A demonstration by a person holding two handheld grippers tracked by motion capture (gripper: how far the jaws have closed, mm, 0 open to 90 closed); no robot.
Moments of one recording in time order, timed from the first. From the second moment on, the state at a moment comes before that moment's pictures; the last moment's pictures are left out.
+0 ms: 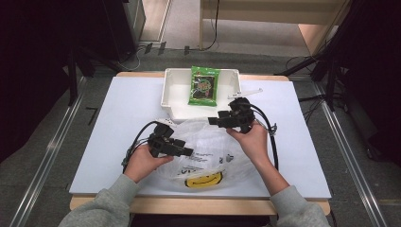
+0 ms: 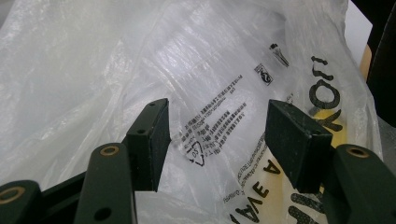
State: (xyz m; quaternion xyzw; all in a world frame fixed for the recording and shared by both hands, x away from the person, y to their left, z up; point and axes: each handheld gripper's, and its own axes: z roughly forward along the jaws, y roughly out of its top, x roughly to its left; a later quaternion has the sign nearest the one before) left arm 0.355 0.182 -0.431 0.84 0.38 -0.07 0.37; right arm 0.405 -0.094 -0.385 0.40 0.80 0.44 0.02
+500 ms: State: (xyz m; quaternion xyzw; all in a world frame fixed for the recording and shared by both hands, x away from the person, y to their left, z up) left arm 0.350 0.182 -0.428 0.85 0.37 -0.07 0.38; right arm 0.372 -0.116 -0.400 0.40 0.80 0.45 0.02
